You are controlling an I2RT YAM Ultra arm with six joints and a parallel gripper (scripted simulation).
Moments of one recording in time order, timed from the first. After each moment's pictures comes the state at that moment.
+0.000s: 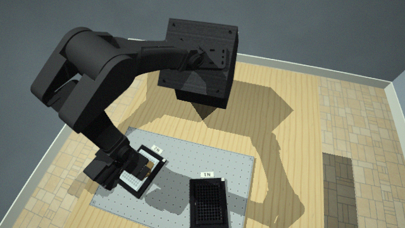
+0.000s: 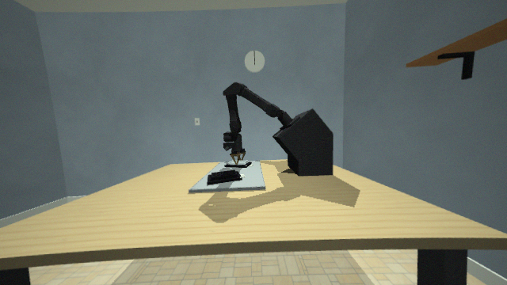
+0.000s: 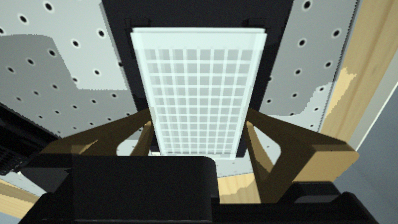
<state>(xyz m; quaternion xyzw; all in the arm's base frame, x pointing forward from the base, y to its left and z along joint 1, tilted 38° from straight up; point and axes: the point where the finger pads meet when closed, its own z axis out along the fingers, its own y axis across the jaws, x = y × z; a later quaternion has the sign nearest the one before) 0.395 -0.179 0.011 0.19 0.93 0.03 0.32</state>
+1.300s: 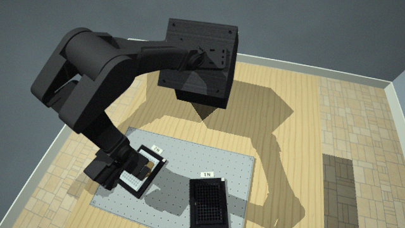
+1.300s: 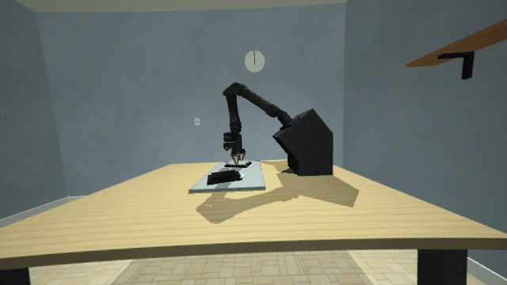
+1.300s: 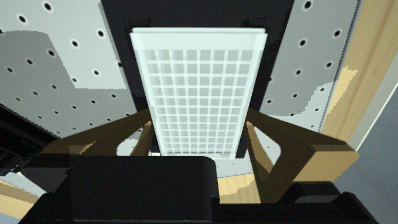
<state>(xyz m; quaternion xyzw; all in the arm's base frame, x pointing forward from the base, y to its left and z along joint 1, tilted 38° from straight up) 0.395 -0.179 0.011 0.19 0.93 0.03 0.32</state>
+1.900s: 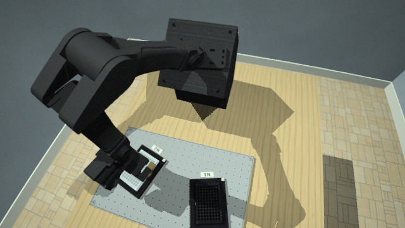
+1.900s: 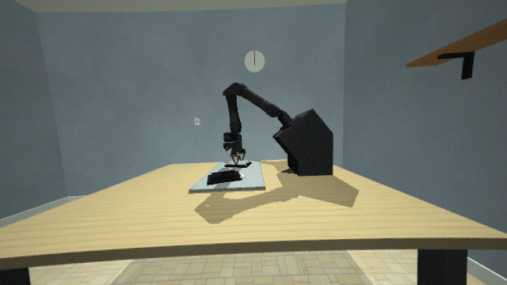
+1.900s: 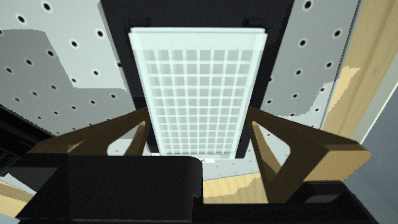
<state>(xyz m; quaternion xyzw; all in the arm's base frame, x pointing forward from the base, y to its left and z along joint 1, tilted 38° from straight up) 0.395 -0.179 0.010 0.19 0.93 0.03 0.32</state>
